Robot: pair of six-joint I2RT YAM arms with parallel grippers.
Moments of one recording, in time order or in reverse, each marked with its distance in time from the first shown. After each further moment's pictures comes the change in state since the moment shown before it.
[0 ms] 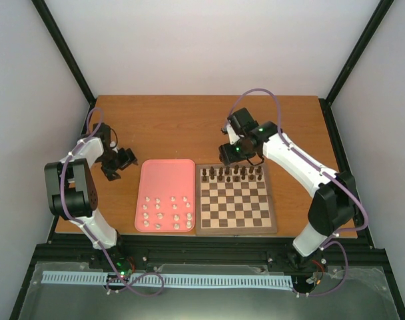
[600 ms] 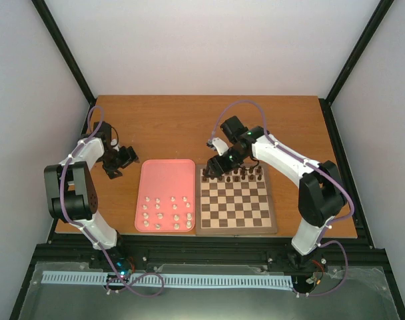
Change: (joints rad) left arm -0.019 -0.032 0.002 0.018 0.019 0.005; right arm 0.018 0.092 -0.037 0.050 -0.405 -0.167
